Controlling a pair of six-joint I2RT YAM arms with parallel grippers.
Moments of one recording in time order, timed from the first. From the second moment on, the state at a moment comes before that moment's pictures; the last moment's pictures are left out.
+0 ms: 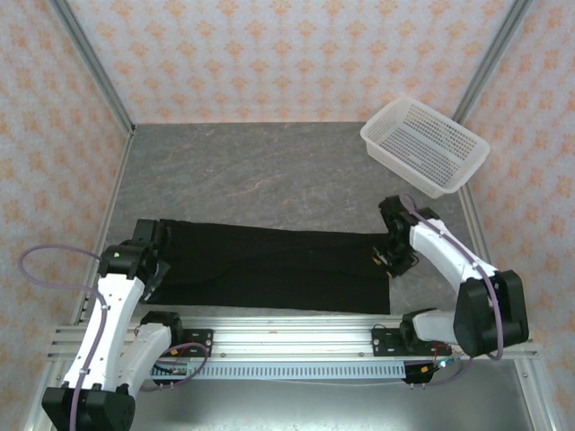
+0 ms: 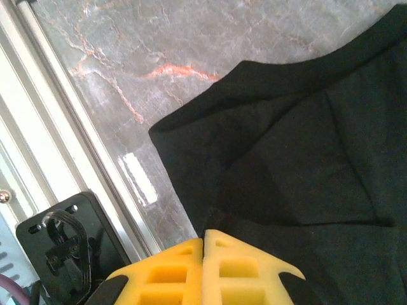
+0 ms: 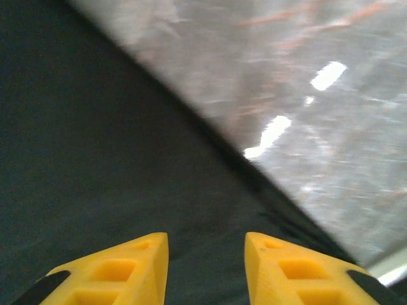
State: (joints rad) left arm 0.02 0.80 0.76 -1.38 -0.36 -1.12; right arm 0.27 1.31 0.82 -1.02 -0.06 1.12
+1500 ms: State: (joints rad) left arm -0.01 1.51 0.84 -1.02 -0.27 -1.02; right arm 0.16 1.66 1.14 -0.89 0.04 0.97
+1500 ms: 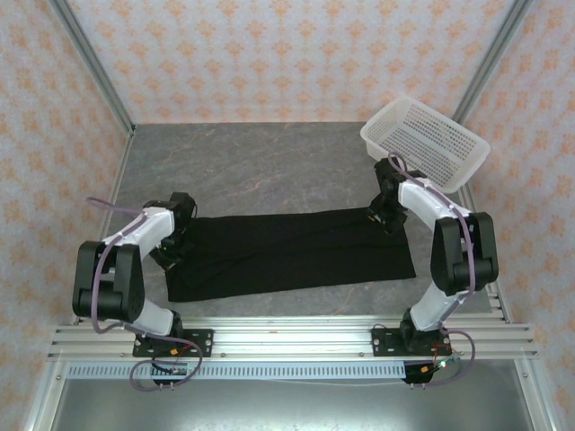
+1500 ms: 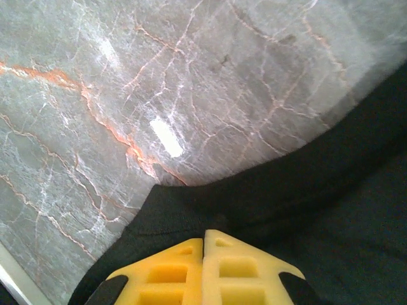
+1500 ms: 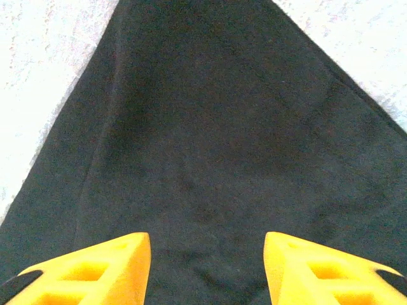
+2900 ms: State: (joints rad) left arm -0.01 2.51 2.28 -1.14 0.09 -1.04; right arm 0.20 1.72 1.01 -0.84 -0.16 0.97
